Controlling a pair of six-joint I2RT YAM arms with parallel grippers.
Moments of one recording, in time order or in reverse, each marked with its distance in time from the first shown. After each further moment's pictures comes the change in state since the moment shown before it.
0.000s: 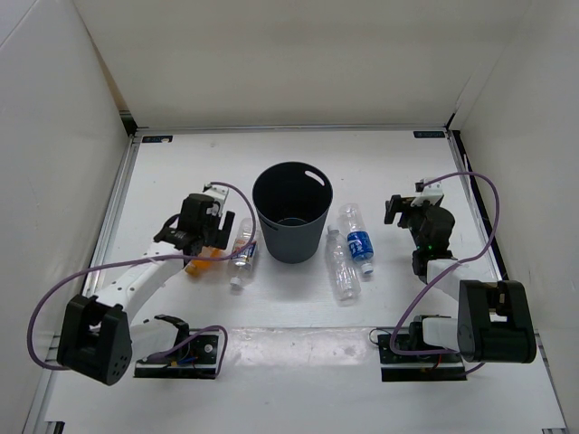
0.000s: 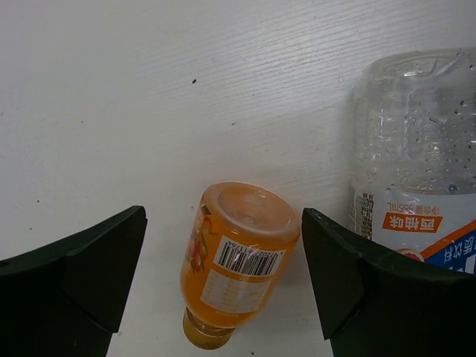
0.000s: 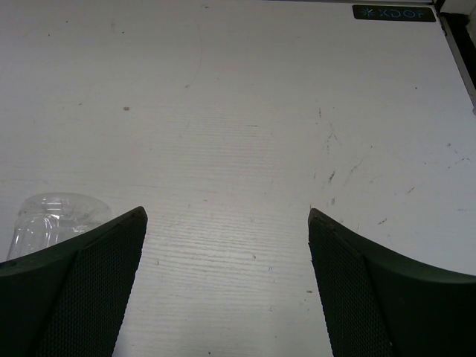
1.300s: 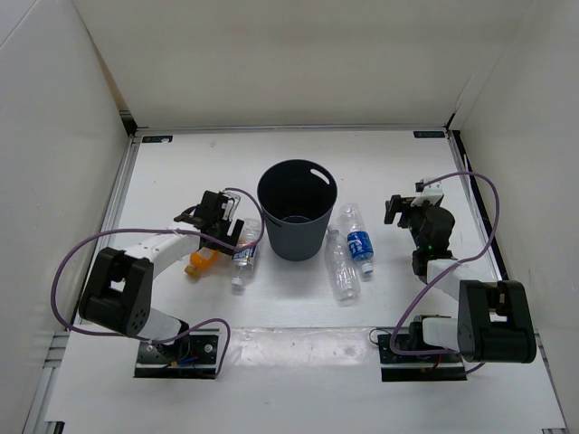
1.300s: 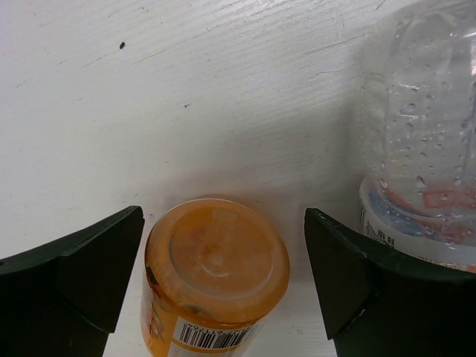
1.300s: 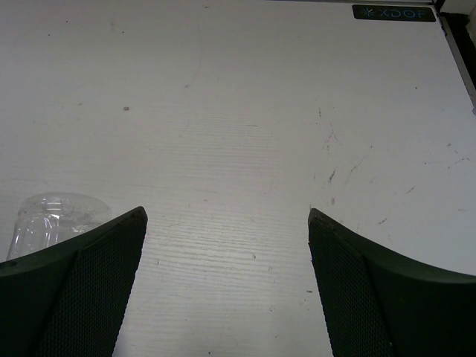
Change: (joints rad) left arm -0.012 0.289 0.079 -0.045 0.042 0.009; right arm 0.000 0.000 0.000 0.000 0.000 0.000
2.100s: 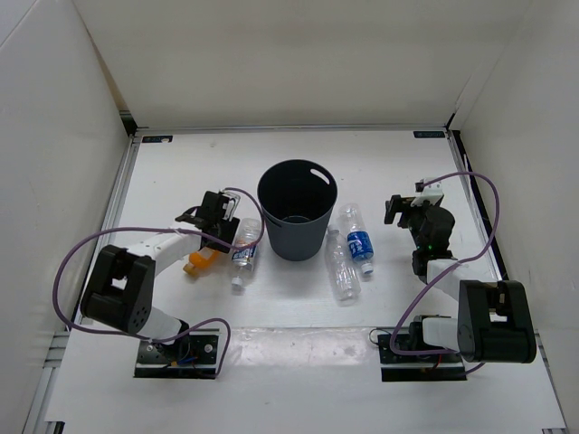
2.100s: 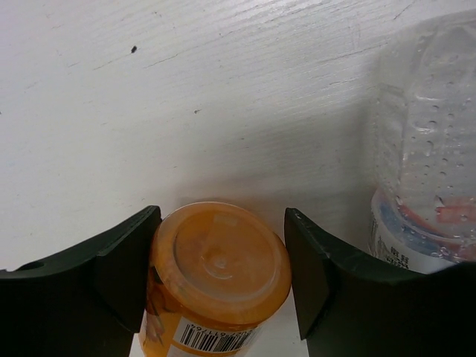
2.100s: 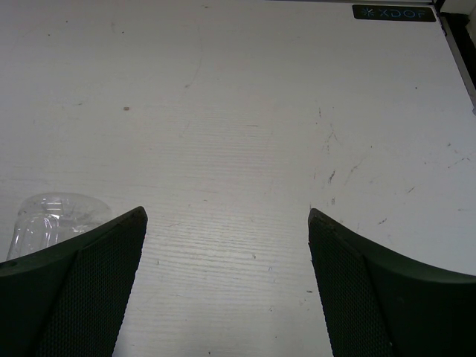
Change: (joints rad) left arm -0.003 0.018 -0.005 0.028 -0.031 -0.003; right arm 0.000 0.000 0.000 0.000 0.000 0.000
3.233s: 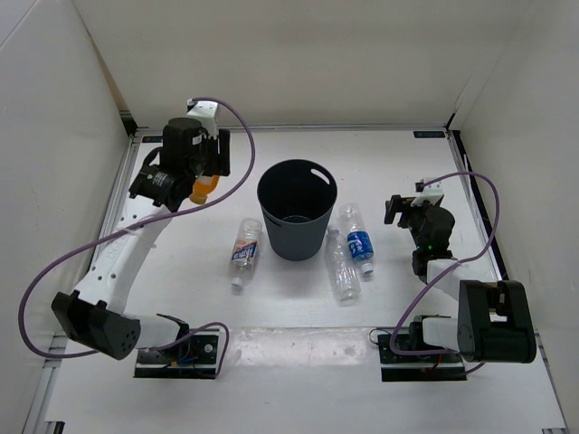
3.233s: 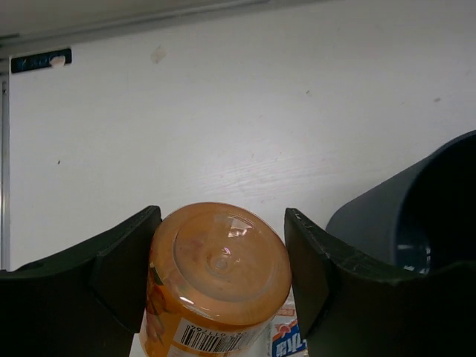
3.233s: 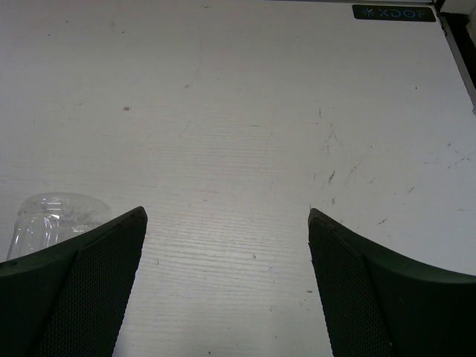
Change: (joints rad) left arm 0.001 -0.143 0.674 -0.262 0.032 -0.125; right arm 0.000 0.000 0.000 0.000 0.000 0.000
